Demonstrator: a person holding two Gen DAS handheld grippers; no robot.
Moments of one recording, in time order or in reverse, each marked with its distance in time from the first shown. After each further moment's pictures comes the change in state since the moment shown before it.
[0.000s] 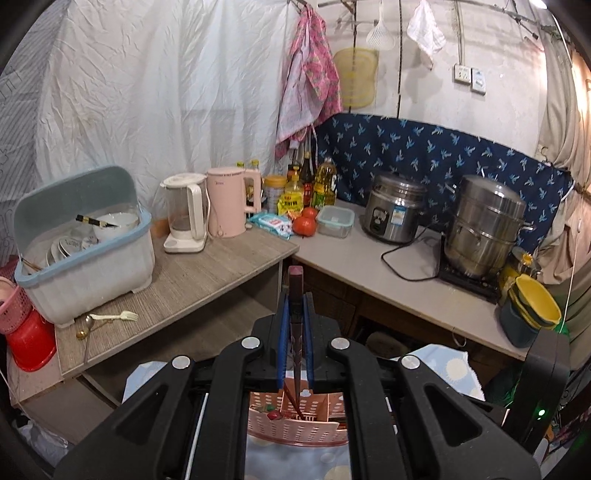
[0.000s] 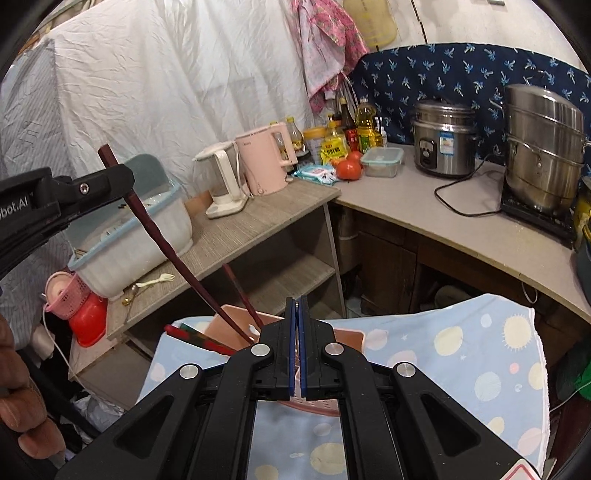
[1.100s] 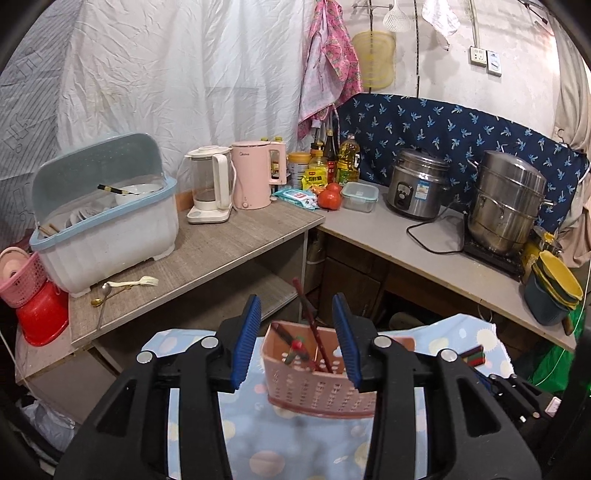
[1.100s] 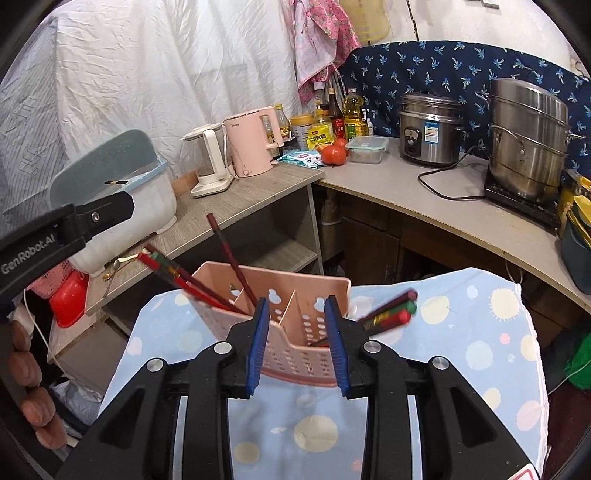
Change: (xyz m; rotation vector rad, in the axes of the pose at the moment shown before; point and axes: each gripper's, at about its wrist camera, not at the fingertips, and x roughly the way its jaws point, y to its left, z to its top) left arm -0.005 0.021 -0.062 0.002 0.034 0.090; right arm -0.009 0.003 -0.053 -0.030 0.001 -0.079
